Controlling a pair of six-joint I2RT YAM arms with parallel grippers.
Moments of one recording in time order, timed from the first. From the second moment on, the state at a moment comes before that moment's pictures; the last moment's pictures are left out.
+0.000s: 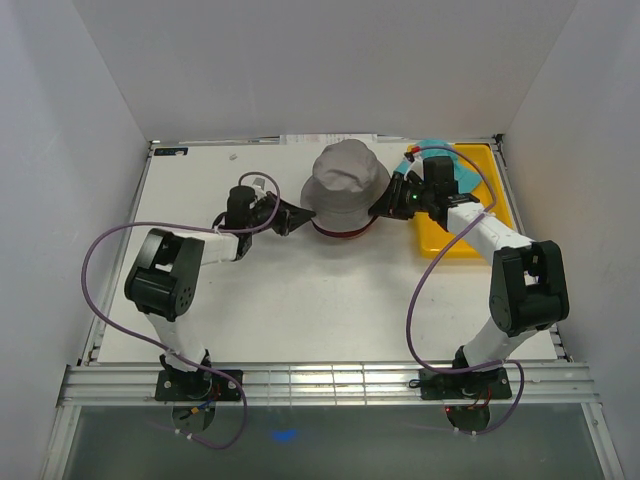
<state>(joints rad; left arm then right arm) -0.32 1.80 0.86 0.59 0.57 -1.39 0.25 1.64 1.11 -0.13 -0.56 0.47</state>
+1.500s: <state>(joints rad) -0.22 1.96 1.15 0.37 0.68 -1.29 0.08 1.92 1.41 -0.15 -0.75 0.64</state>
